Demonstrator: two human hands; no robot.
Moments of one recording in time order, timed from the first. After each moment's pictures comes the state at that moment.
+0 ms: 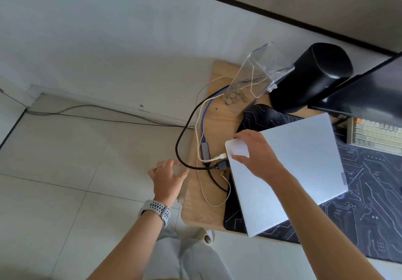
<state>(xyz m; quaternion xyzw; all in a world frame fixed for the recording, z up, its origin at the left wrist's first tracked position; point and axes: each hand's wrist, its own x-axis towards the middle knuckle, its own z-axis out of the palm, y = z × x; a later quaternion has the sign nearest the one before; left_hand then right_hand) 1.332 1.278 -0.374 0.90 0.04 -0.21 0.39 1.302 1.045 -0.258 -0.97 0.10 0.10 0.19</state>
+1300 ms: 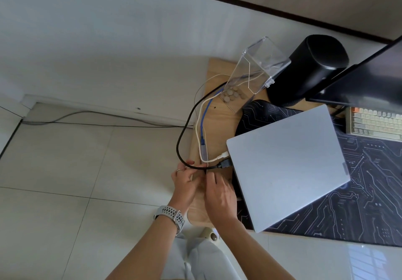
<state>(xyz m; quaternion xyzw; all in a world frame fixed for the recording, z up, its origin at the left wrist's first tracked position) 1.315 1.256 -0.366 0.74 0.01 -0.28 0.61 1.253 1.181 -0.320 -0.96 0.22 0.11 0.13</state>
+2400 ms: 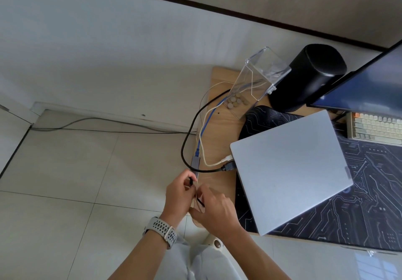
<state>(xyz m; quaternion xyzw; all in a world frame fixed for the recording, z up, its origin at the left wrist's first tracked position) 1.311 1.291 -0.325 0.82 -0.04 -0.25 0.51 1.242 1.194 -0.295 -0.95 0.14 0.15 0.26</state>
